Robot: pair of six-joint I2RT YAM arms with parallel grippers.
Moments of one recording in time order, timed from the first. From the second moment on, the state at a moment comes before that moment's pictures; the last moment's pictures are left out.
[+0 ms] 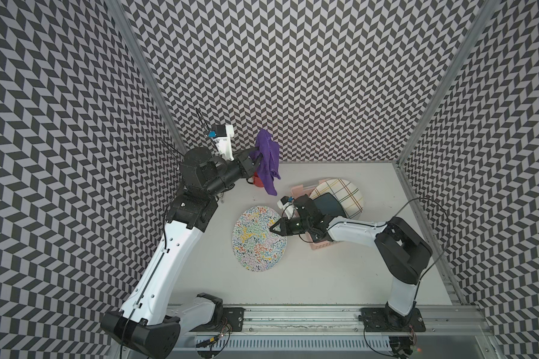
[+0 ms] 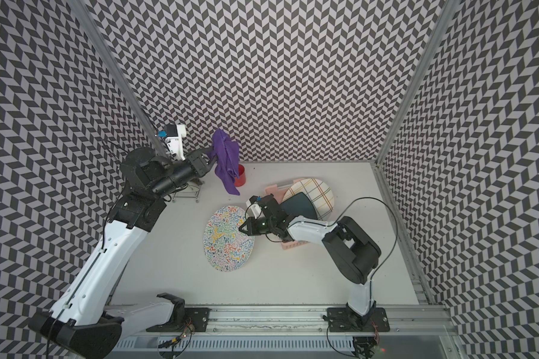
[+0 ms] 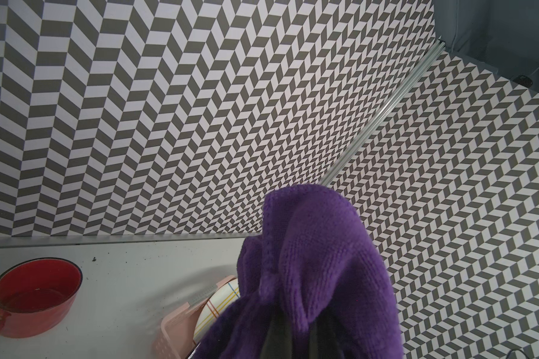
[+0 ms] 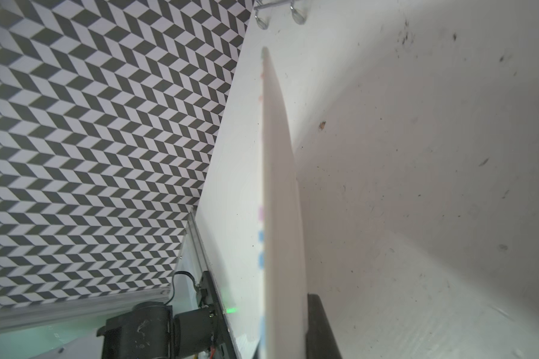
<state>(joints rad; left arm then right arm) -0.31 1.17 1.42 -0.22 0.44 -0.64 0.78 1.89 1.14 0.11 -0.54 0.70</state>
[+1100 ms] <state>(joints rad) -0.32 1.15 1.30 -0.26 0.39 -0.59 0.21 1.37 1.15 -0.19 -0.29 0.51</state>
